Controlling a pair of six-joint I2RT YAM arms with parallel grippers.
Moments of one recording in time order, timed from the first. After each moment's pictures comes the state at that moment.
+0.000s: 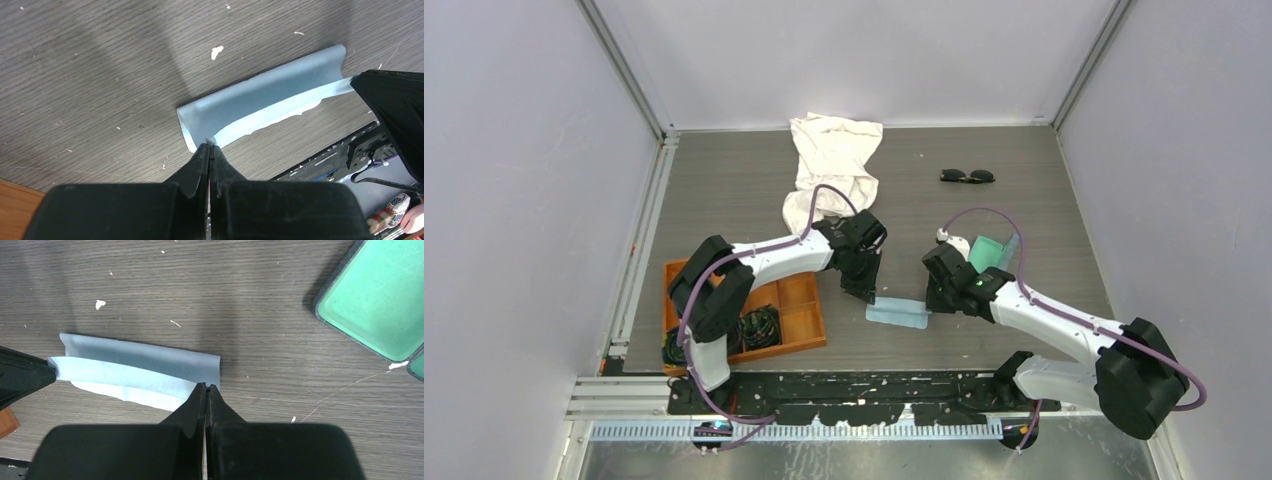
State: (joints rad) left arm -0.86 1.84 1.26 -0.59 0.22 -0.62; right arm 0.69 1.14 0.60 -0.50 0.20 0.71
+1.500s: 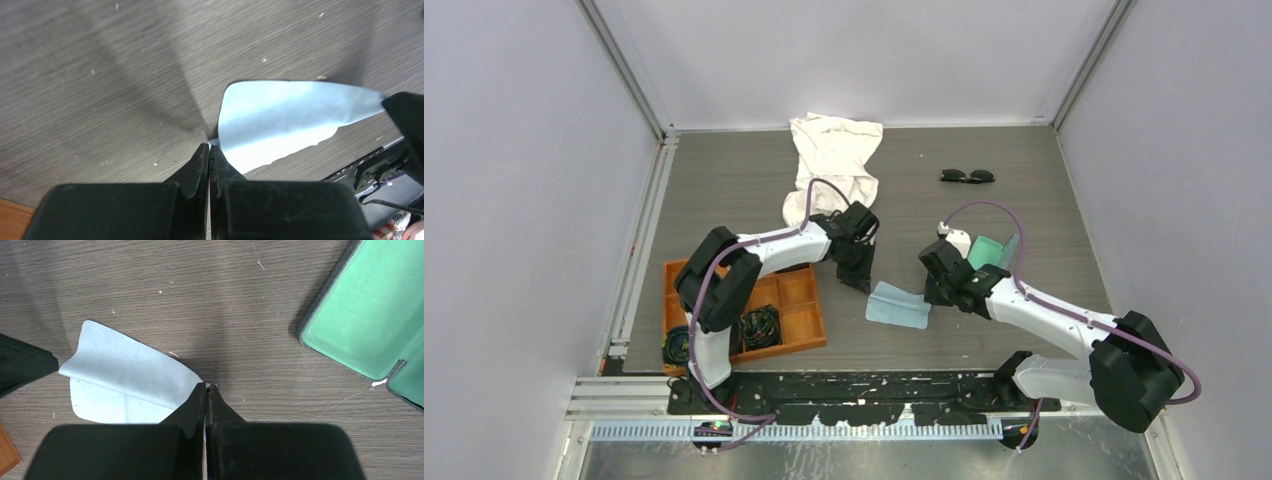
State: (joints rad) left arm -0.79 1.91 1.30 -0.54 0.22 -0.58; right arm 0.69 1.18 0.62 -0.45 0.30 0.73
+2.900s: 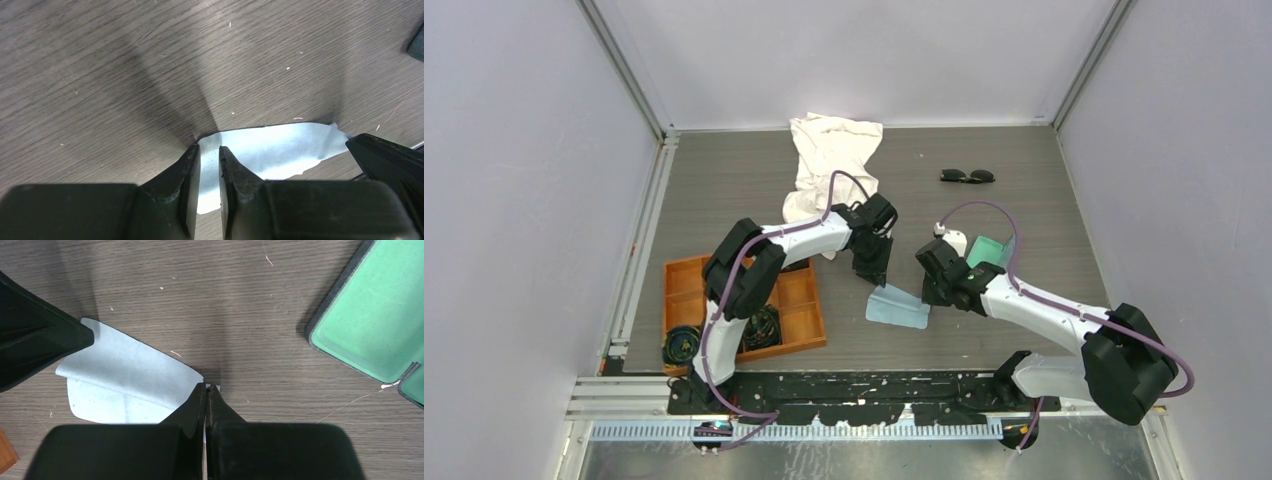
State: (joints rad) left arm -0.82 2.07 1.50 -0.62 0.22 -0.55; right arm 0.69 1.22 0.63 -0.45 0.28 0.73
